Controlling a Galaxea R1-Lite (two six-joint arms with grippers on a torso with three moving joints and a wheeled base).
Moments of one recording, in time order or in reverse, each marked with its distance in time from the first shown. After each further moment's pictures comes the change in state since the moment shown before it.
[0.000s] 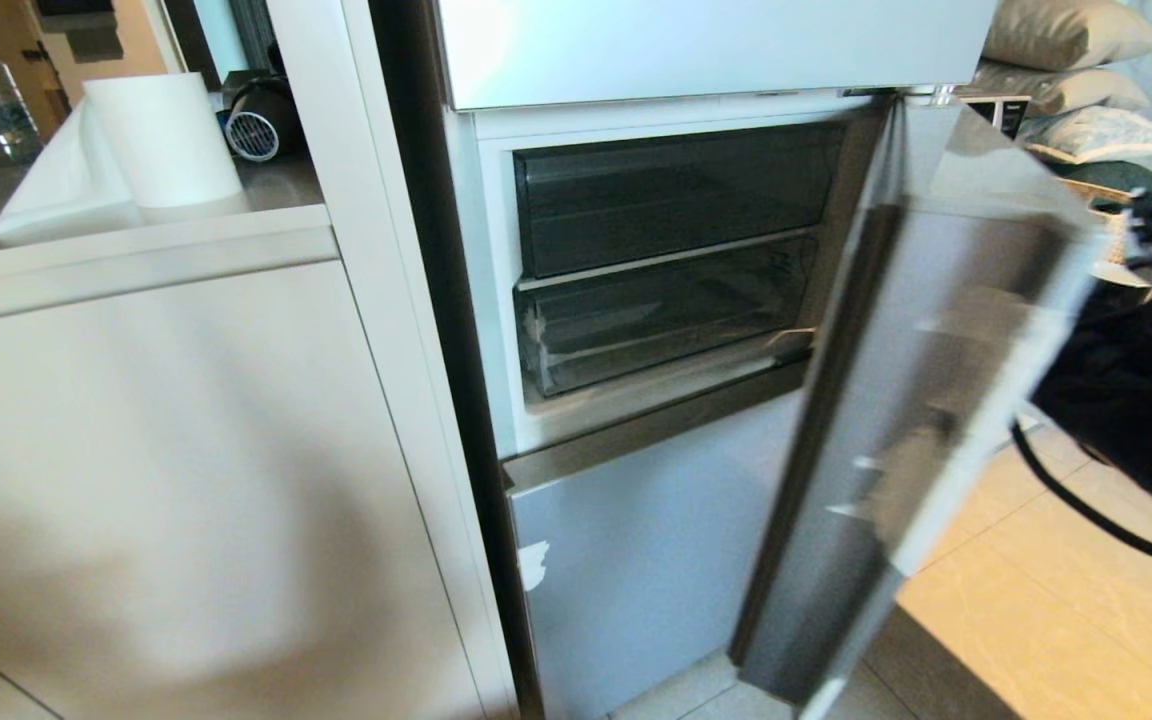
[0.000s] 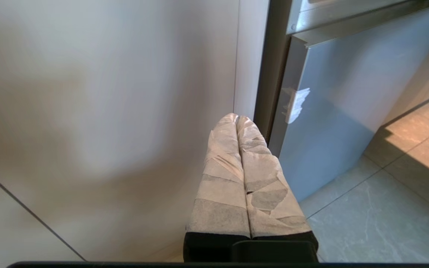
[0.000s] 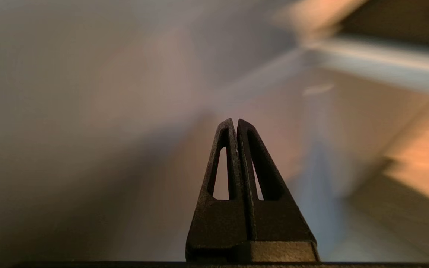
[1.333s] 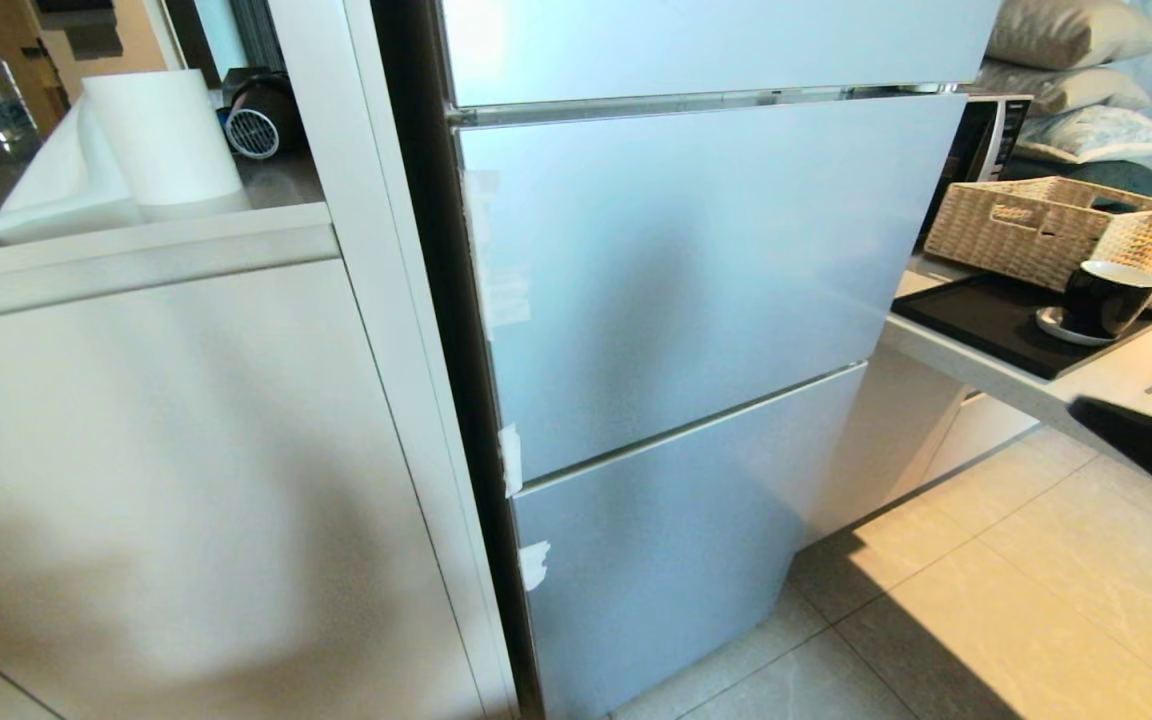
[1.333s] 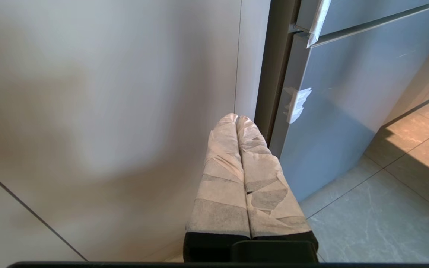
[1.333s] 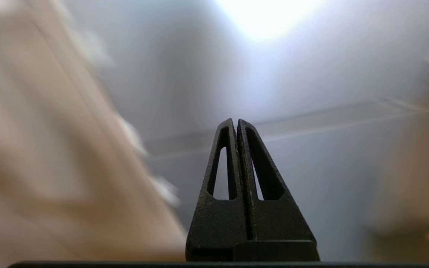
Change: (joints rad) left arm 0.001 0.000 0.000 0.000 0.000 0.000; right arm -0.055 -0.626 0.398 0.183 0.430 -0.294
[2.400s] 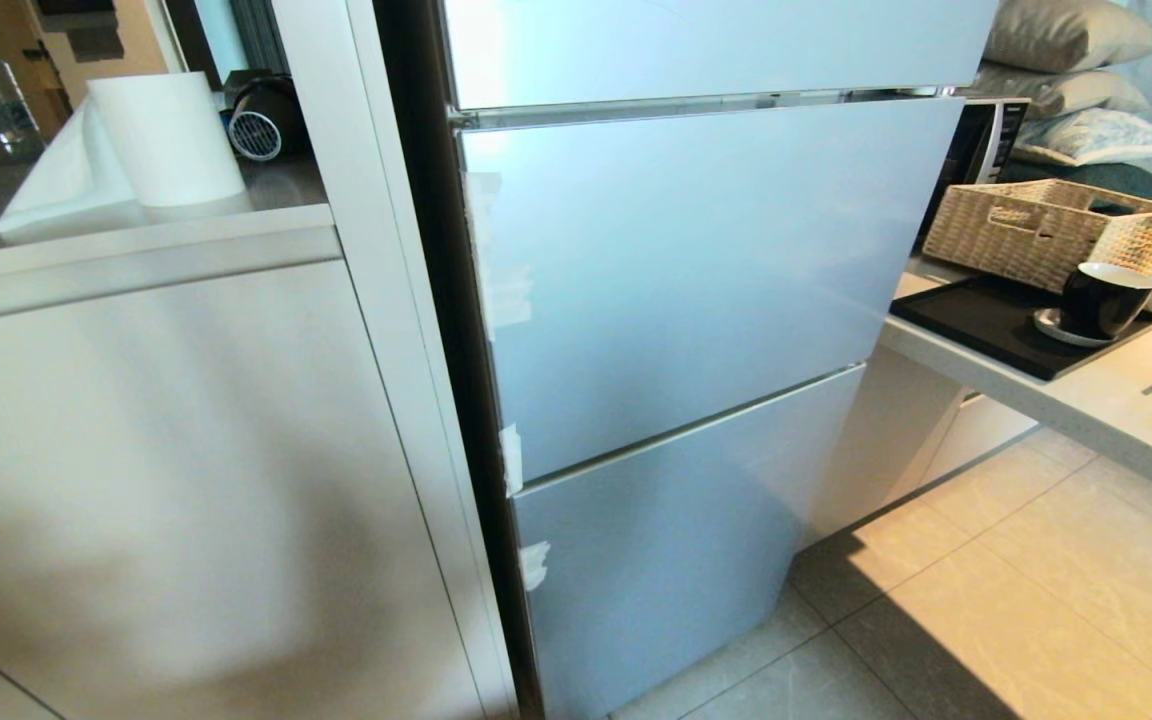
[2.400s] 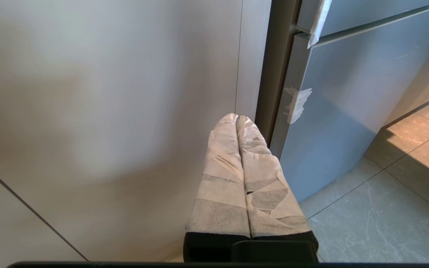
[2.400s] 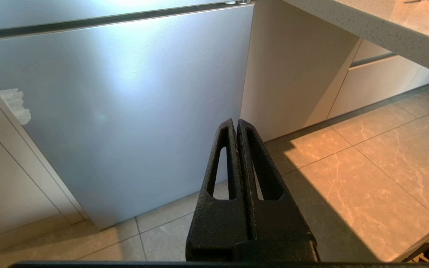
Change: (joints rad) left arm 0.000 0.000 0.000 0.000 0.000 0.000; right arm -0.292 -0.924 0.393 0.592 -0.095 -0.145
